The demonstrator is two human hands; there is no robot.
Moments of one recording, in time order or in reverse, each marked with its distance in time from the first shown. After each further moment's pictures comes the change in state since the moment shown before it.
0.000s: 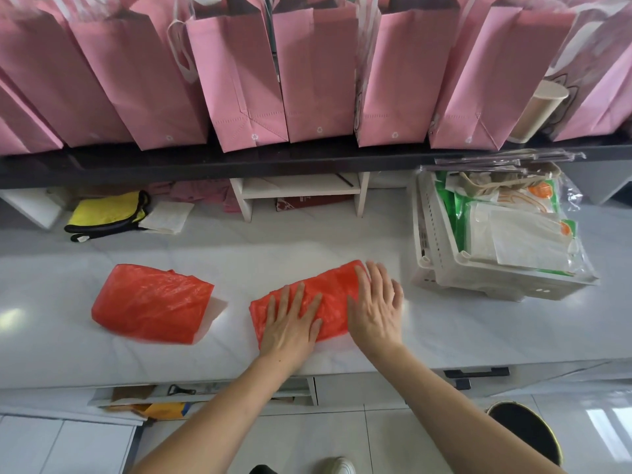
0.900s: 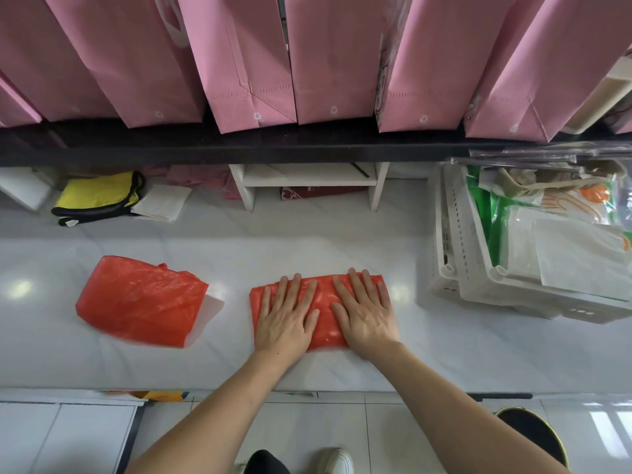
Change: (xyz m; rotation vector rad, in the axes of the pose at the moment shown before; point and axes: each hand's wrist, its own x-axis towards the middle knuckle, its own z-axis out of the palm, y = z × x) left_hand 0.044 -0.024 0.031 -0.032 0.064 -0.068; right_hand 0.025 0.021 0.070 -0.024 -0.454 -0.141
